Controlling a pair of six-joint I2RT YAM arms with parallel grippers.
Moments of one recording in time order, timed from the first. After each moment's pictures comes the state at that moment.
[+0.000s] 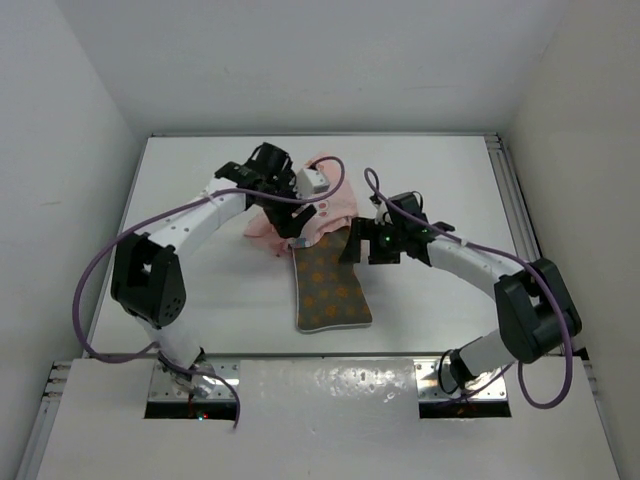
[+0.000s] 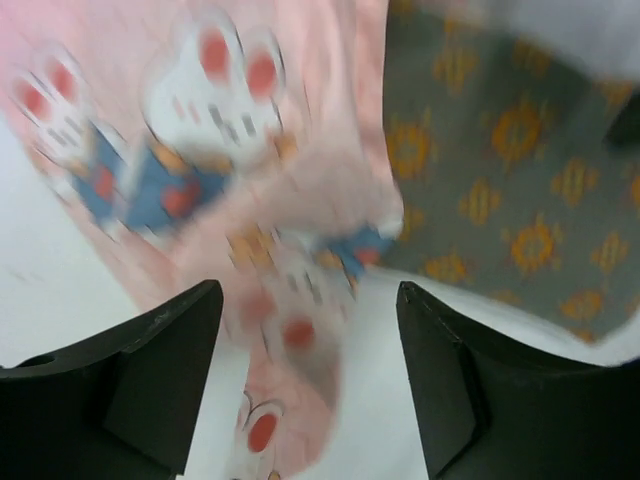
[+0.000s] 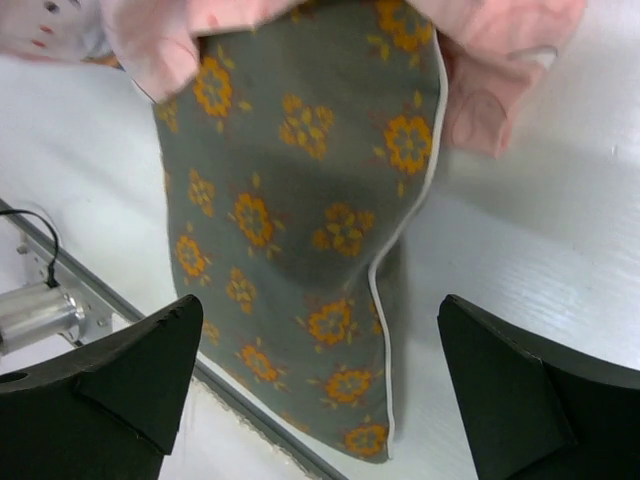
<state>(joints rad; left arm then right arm) -0.44 1.71 1.45 -0.84 0.35 0.62 0.45 1.50 0.83 -0.22 -0.38 0.47</state>
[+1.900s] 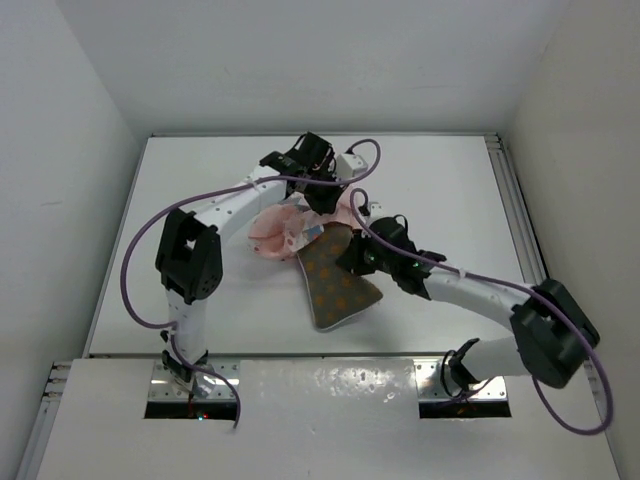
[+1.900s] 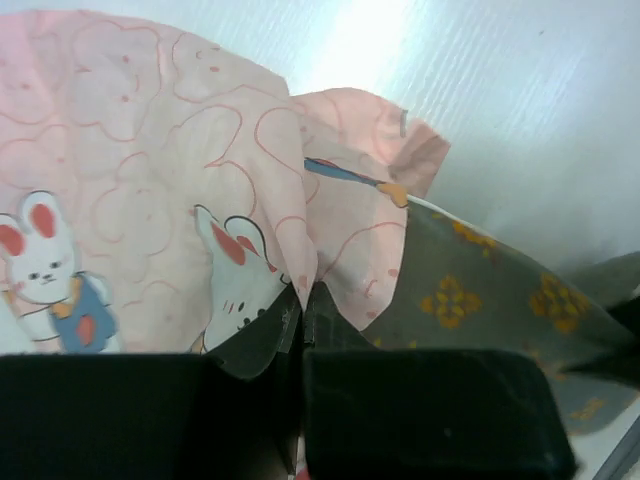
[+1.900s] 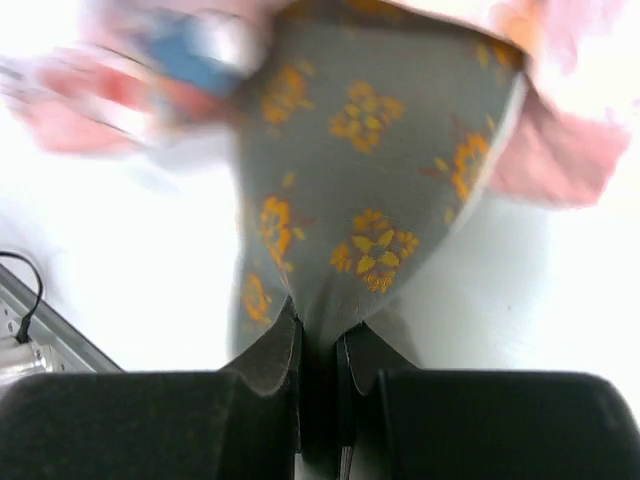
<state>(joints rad) -0.58 1.99 1.76 -0.72 0.32 0.42 0.67 1.38 0.64 0.10 -0.08 0.58</state>
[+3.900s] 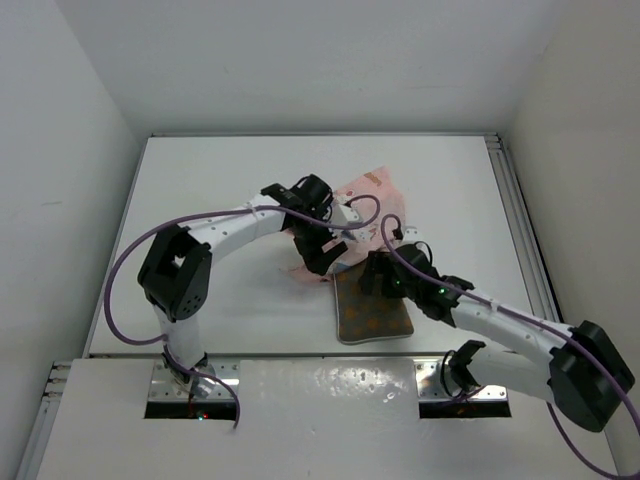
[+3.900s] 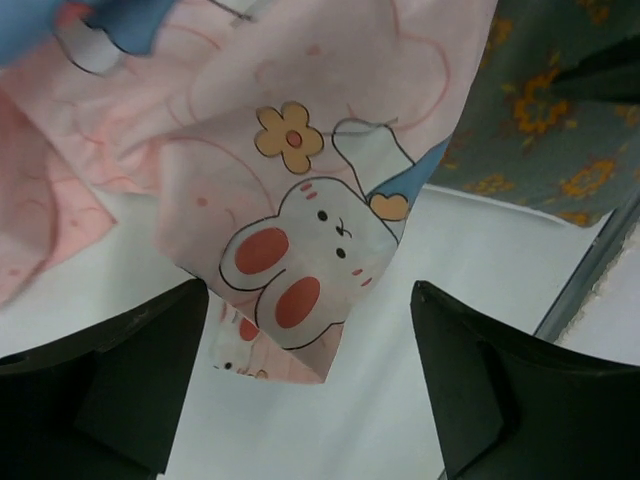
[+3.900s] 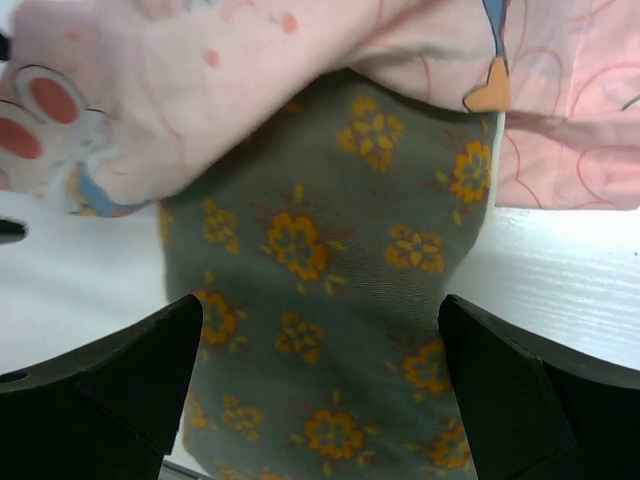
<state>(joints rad) -0.67 1.82 1.44 -0.82 0.34 0.49 0.69 1.05 0.43 -0.13 0.19 0.63</state>
